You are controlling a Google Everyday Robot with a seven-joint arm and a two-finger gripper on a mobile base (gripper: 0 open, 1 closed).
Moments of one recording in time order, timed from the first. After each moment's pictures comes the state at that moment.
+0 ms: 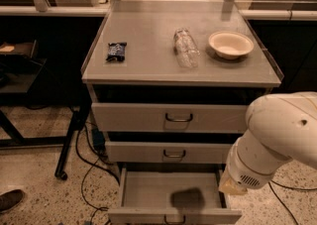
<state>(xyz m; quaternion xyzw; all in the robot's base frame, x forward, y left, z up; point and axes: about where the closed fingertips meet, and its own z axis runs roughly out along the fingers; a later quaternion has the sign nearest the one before) 0.354 -0.172 0.709 -0.57 0.82 0.05 0.05</state>
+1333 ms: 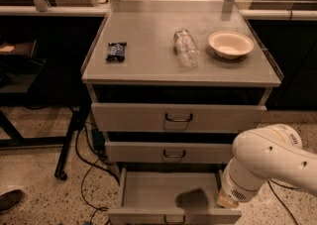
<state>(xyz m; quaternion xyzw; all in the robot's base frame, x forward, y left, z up) 0.362 -0.192 0.596 -0.53 0.85 0.05 0.02</state>
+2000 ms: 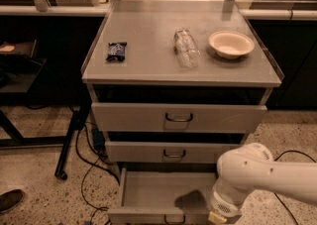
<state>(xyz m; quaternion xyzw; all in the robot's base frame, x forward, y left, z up) 0.342 -0.186 0.515 -0.51 0.85 0.08 -0.03</state>
